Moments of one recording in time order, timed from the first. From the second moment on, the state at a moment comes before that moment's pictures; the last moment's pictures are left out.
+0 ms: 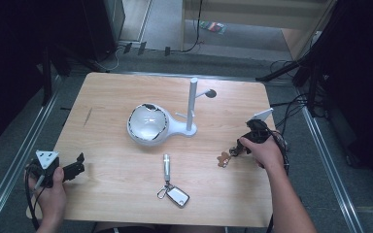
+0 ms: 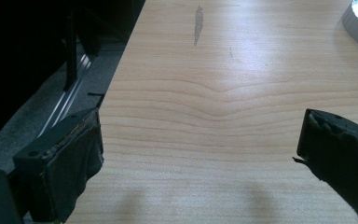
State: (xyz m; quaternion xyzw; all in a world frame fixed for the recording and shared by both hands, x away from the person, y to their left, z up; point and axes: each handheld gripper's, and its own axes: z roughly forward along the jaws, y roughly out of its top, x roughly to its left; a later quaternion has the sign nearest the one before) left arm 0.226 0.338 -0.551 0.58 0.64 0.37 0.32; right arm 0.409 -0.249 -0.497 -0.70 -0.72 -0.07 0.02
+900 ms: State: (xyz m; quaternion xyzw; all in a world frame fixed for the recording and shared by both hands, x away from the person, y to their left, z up) left arm 0.227 0.338 -0.551 0.59 0.64 0.37 0.32; right arm 0.425 -0.231 -0.503 -0.72 -0.69 -0.04 -0.02
